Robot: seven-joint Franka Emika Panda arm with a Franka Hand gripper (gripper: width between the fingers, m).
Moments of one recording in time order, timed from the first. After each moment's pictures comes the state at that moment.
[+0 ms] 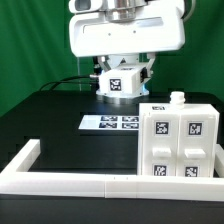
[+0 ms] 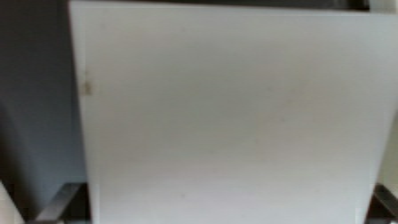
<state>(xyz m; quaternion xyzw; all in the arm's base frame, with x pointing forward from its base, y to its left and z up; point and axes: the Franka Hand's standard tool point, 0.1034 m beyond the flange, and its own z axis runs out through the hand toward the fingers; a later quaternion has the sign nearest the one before) 0.540 -0.015 0.164 -0.99 0.16 0.01 0.05</state>
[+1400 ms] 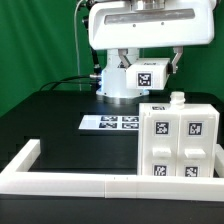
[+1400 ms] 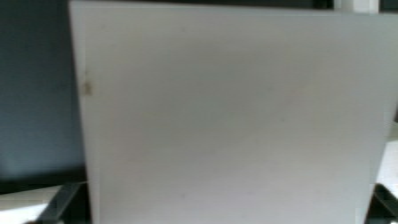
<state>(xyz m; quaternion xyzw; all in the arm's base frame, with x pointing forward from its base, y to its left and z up) 0.577 0.029 0.179 -1.00 0.09 -0.01 0.03</state>
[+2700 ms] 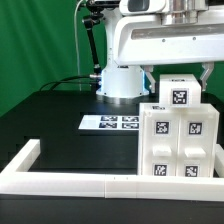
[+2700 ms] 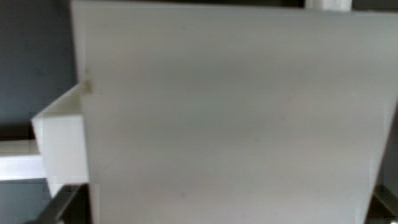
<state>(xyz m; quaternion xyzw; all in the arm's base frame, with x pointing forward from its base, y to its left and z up) 0.615 0.066 0.156 -1.00 0.03 -0.02 0.03</state>
